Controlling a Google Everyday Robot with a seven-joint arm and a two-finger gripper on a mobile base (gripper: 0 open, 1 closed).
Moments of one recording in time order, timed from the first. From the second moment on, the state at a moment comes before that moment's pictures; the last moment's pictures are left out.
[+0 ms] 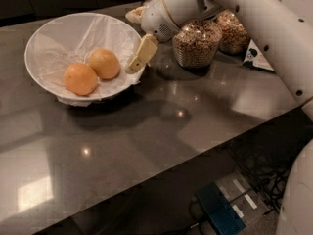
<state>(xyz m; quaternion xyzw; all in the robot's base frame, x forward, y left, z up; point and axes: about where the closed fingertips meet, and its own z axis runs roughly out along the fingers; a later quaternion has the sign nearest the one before) 0.640 0.062 0.945 -0.68 0.58 0.22 0.39</state>
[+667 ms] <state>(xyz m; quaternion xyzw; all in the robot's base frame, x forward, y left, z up) 0.648 0.094 0.918 -0.73 0.59 0.16 0.30</state>
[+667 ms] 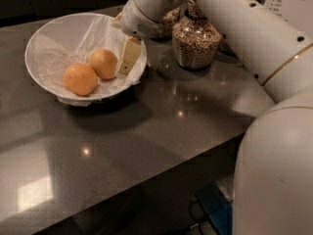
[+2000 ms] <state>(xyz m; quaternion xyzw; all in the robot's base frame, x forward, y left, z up) 0.662 0.122 0.901 -0.76 0.57 0.15 0.28</state>
